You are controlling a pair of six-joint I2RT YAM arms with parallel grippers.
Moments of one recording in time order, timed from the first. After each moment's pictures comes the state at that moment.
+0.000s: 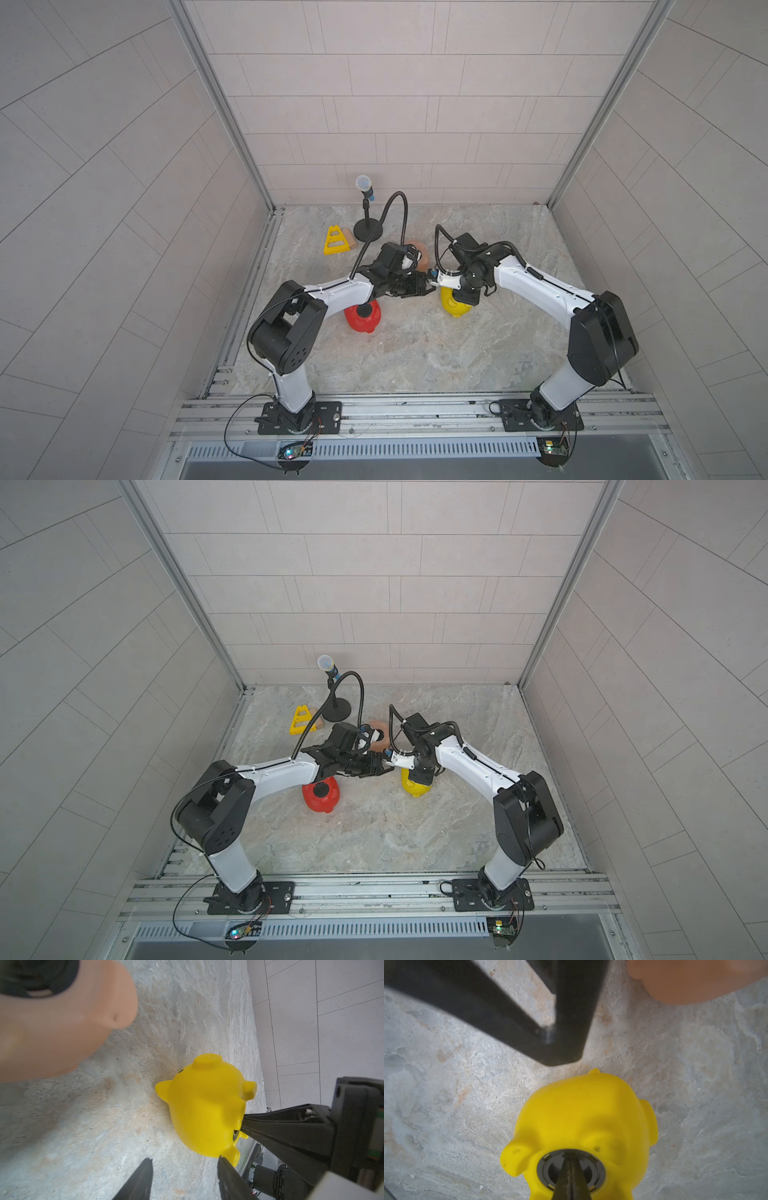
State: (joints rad) left arm -0.62 1.76 1.06 -0.06 0.55 -0.64; right arm 0.49 1.63 1.25 -0.92 -0.01 -0.78
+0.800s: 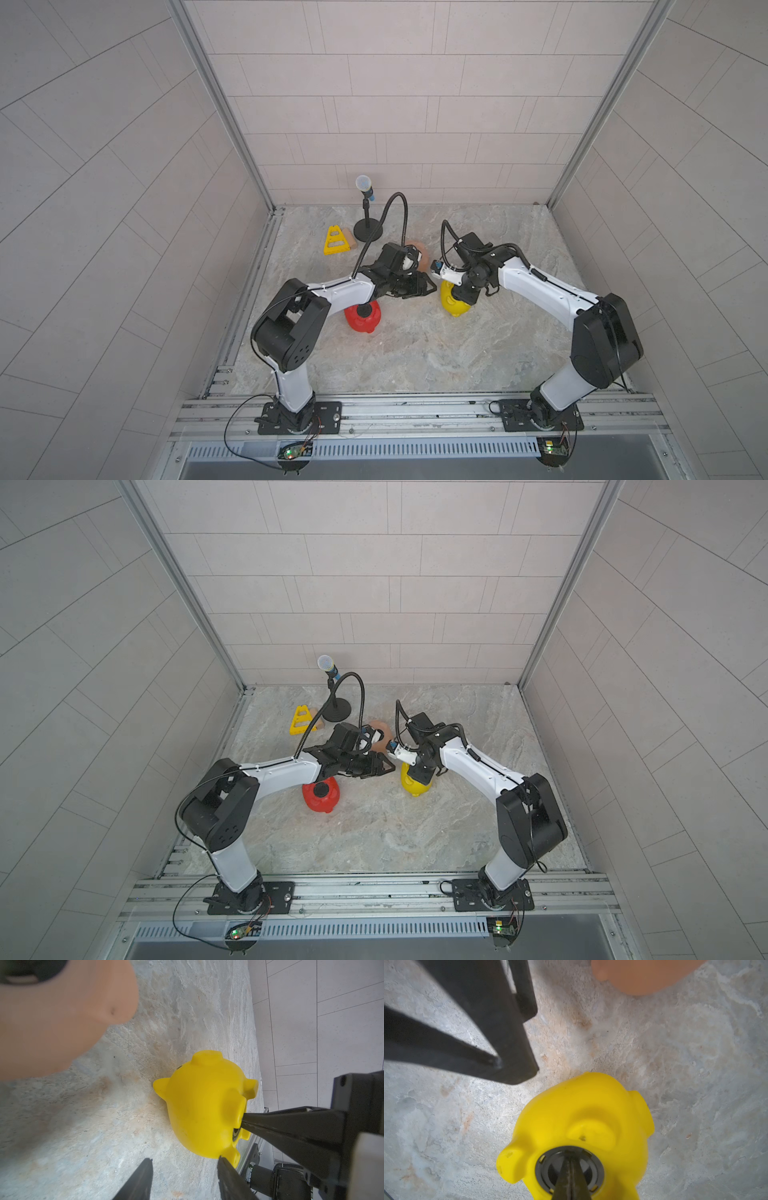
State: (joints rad) left arm -0.62 1.79 1.06 -0.04 0.57 -0.66; right arm 0.46 1.60 1.20 -0.84 -0.06 -0.59
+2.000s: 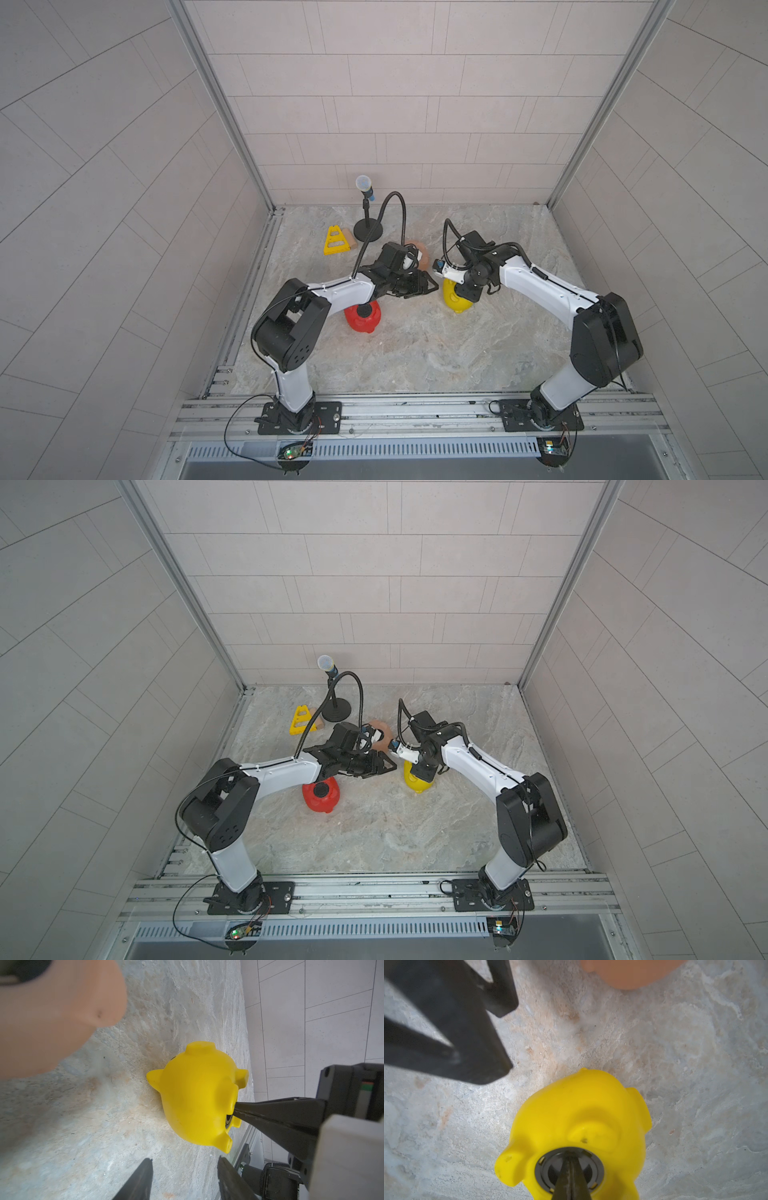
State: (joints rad) left arm -0.62 1.79 1.06 0.00 0.59 -0.71; right arm 0.44 1.60 1.20 -0.82 -0.02 -0.64
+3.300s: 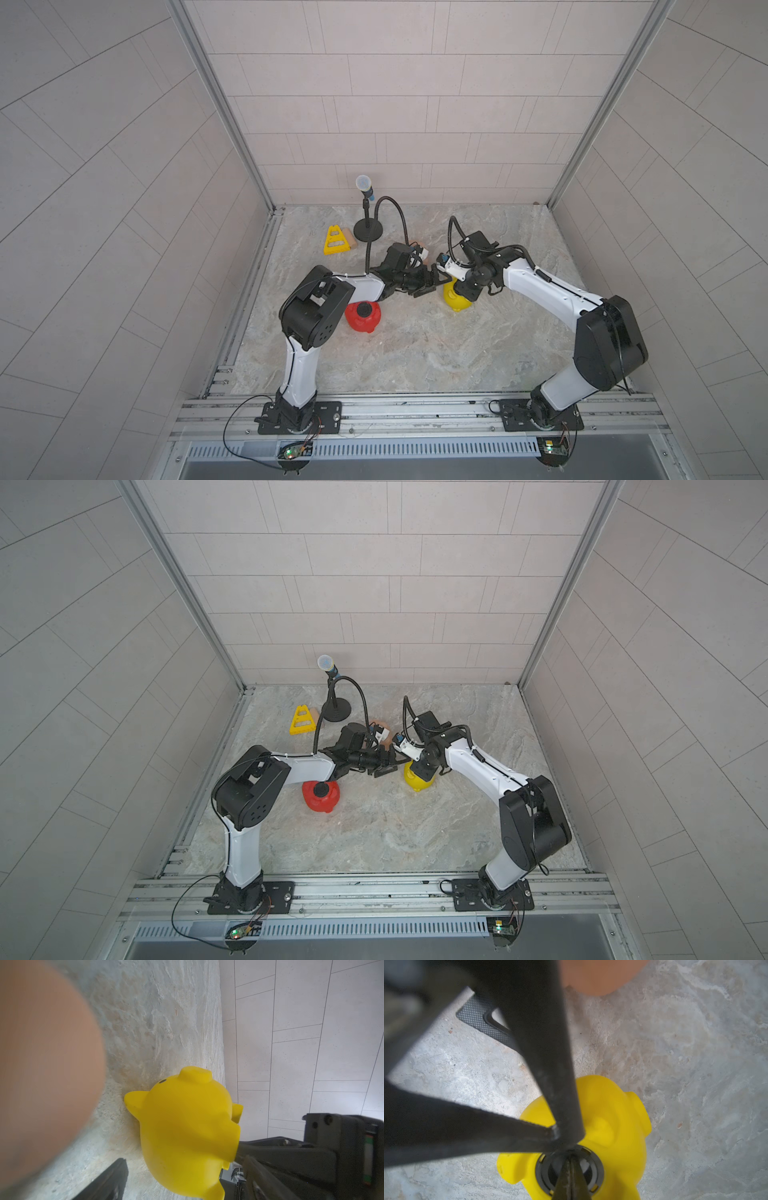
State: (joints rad) left arm -0.62 2.01 1.11 0.34 0.72 -0.94; right arm 0.42 1.58 1.17 -0.77 -0.06 -0.51
